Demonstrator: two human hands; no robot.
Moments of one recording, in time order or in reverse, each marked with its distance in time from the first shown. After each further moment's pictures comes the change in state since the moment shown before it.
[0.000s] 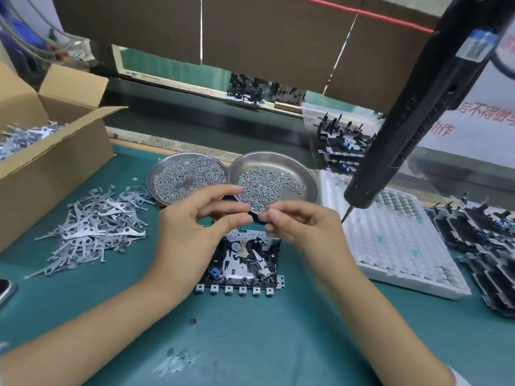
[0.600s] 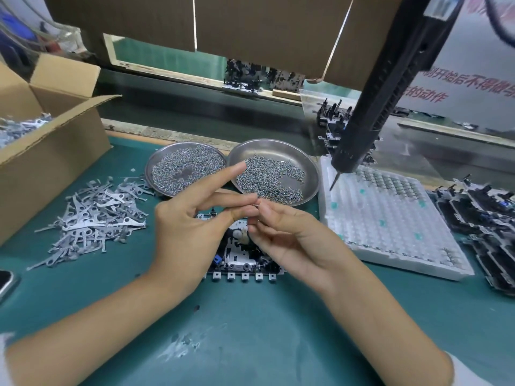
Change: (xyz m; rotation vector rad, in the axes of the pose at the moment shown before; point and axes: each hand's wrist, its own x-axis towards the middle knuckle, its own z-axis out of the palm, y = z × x) left_hand -0.008 -0.005 0.004 -0.058 0.009 0.252; right_hand -0.013 -0.003 0.017 0.531 -0.190 0.414
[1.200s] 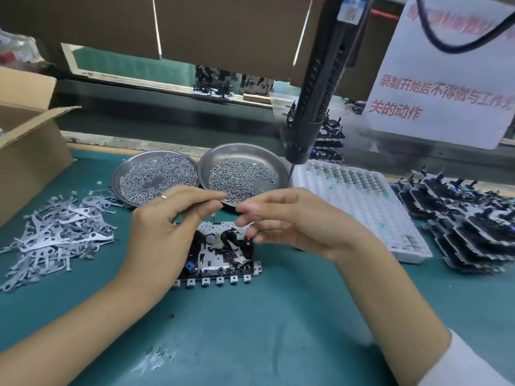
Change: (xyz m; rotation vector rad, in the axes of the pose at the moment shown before) left_hand 0.007 0.002 -0.006 0.236 -0.156 0.016; right_hand -0.015 -0.045 -0.017 -0.586 0.011 0.048
